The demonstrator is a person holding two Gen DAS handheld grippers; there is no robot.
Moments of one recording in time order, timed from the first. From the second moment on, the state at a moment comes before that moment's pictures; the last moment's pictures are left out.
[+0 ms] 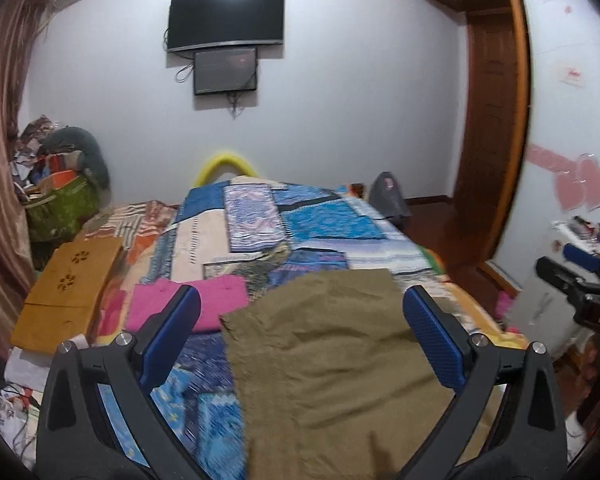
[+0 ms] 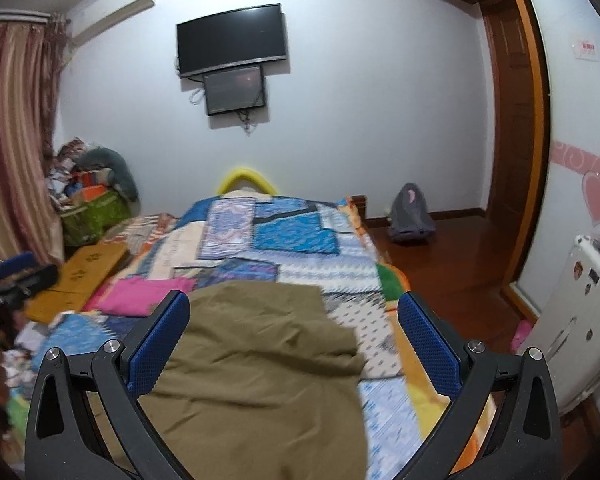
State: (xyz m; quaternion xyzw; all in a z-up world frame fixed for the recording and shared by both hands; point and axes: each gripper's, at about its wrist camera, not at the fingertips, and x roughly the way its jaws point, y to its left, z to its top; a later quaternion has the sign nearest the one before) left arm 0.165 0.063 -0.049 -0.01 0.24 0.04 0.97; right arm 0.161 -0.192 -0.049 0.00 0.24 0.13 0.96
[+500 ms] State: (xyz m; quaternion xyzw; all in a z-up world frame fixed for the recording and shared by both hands) left arm 0.308 0.141 -0.146 -0.02 0.37 0.07 0.93; right arm 0.289 -0.193 -0.098 -0.05 0.32 0.16 0.93
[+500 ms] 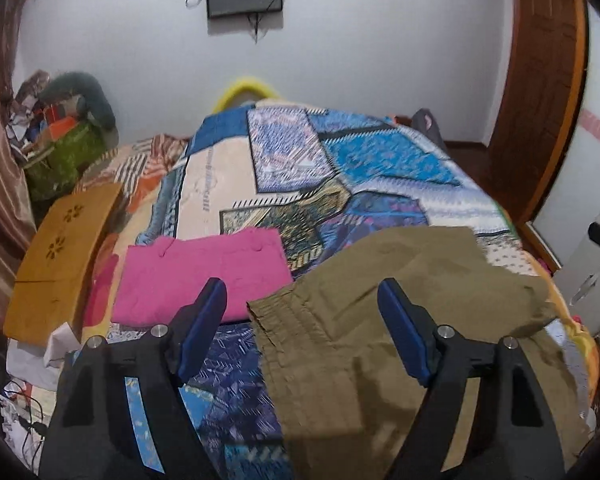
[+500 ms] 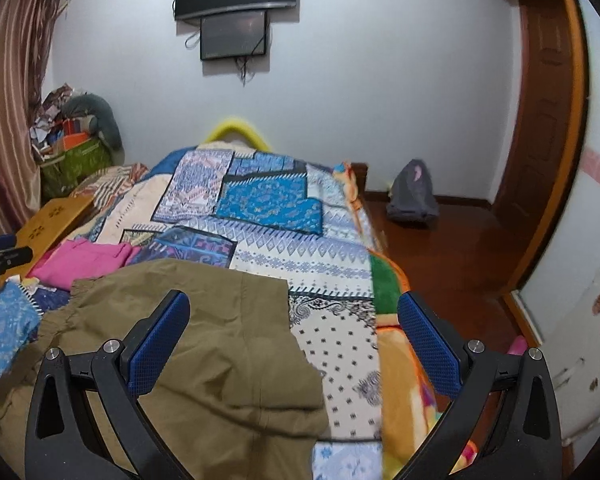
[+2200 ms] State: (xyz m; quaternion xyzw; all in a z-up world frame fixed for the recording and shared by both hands) left arm 0.386 0.177 -0.239 0.00 0.49 0.05 0.87; right arm 0.438 -0.124 -0.205 -0.13 0.45 0.25 0.85
